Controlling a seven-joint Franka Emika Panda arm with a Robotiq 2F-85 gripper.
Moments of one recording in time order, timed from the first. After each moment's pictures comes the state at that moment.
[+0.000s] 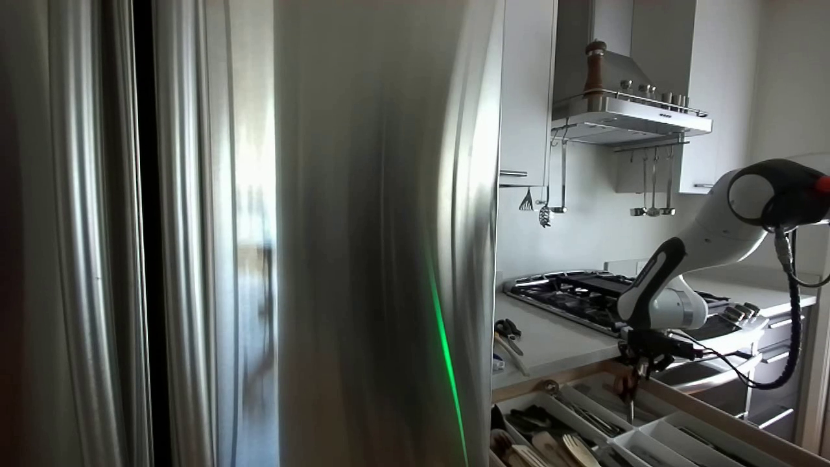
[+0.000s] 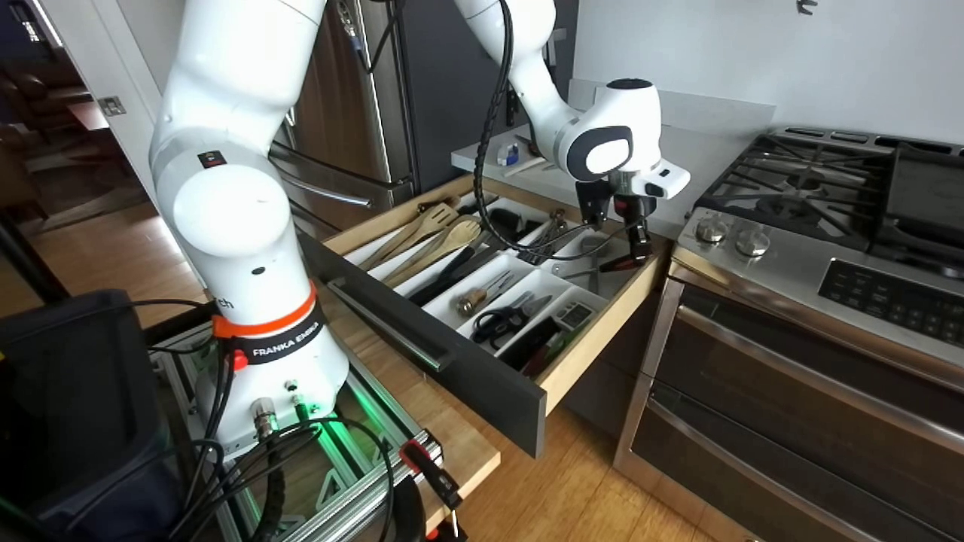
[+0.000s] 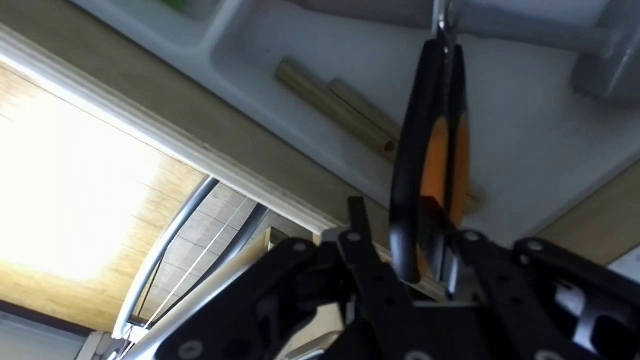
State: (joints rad) arm -0.08 0.53 -0.25 -2.04 0.17 2.80 0.37
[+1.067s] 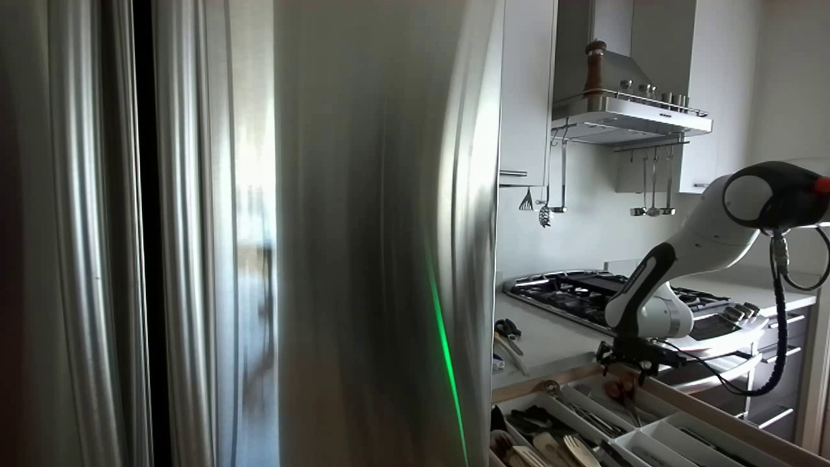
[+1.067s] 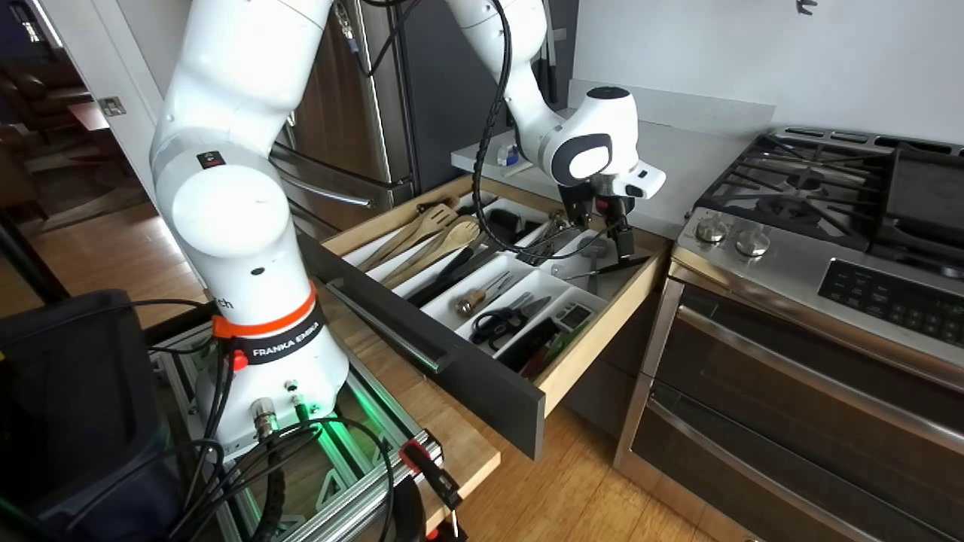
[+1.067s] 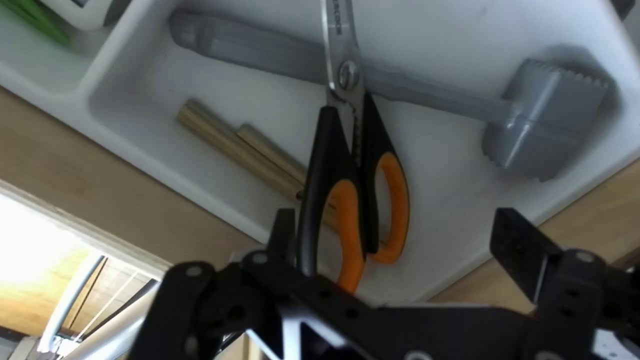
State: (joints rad) arm -0.09 0.56 -0.15 -2.05 0.18 2.87 0.33
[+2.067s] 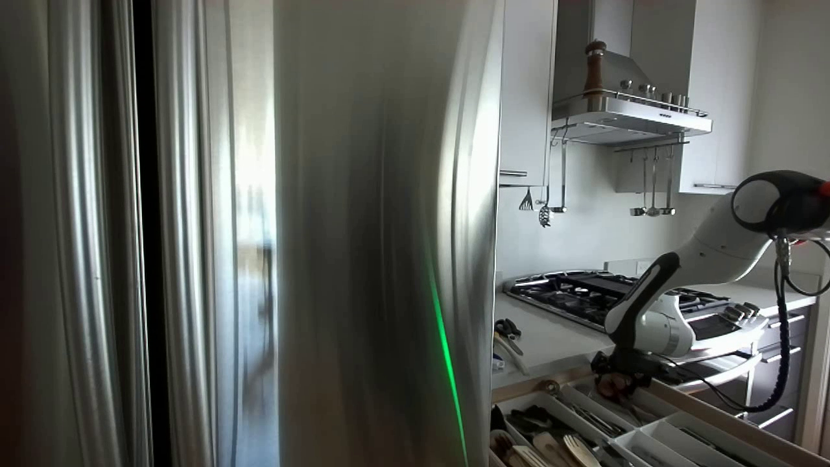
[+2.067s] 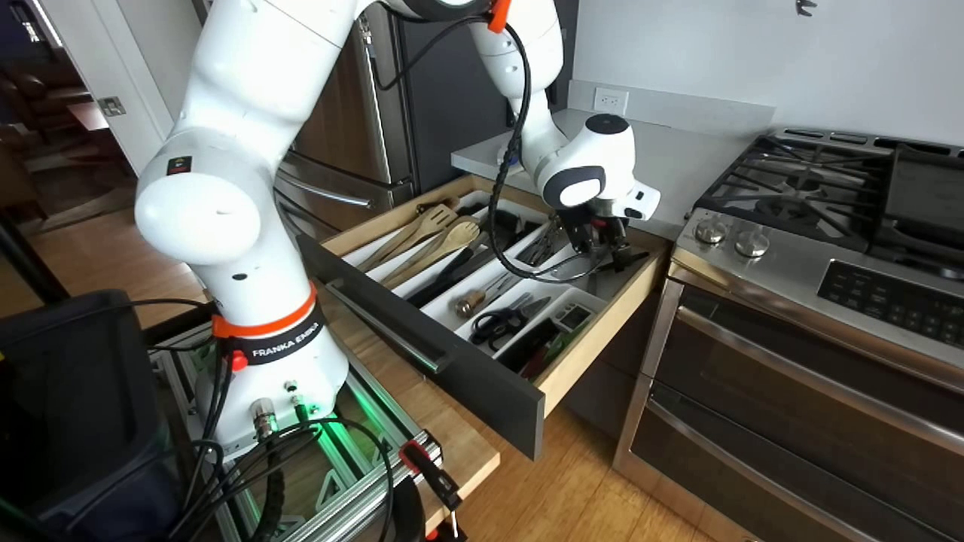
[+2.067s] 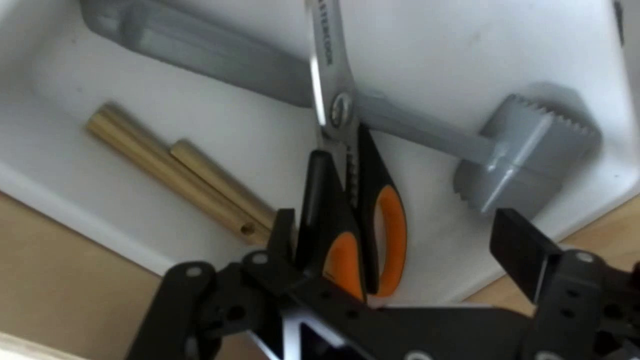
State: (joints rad) arm -0.36 0.64 0.13 -2.04 0.26 3.02 0.06
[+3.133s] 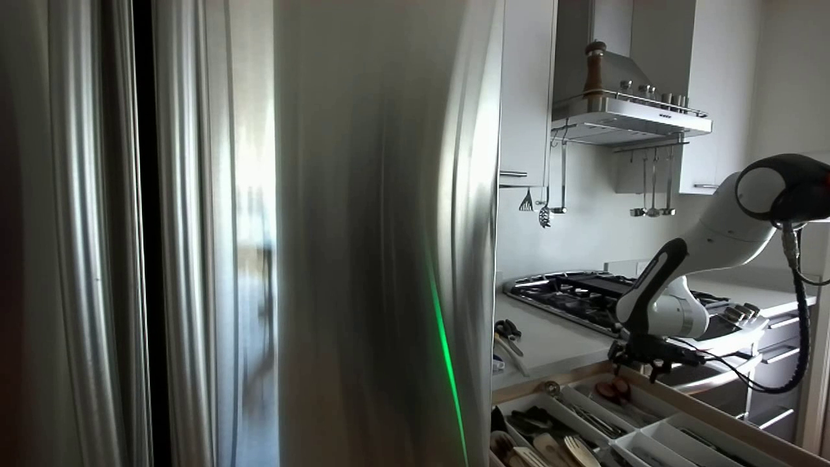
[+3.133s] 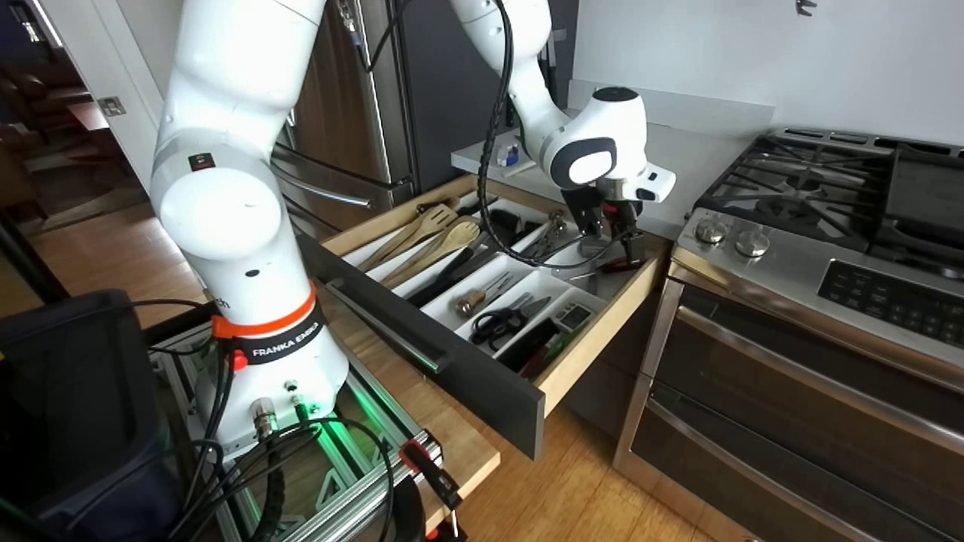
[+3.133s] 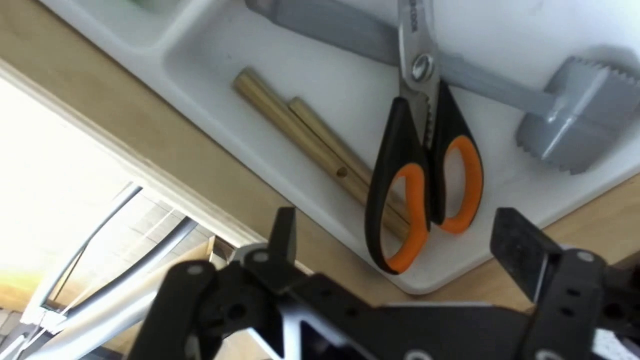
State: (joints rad) arm -0.17 0.51 -0.12 -2.10 0.23 2.90 0.15
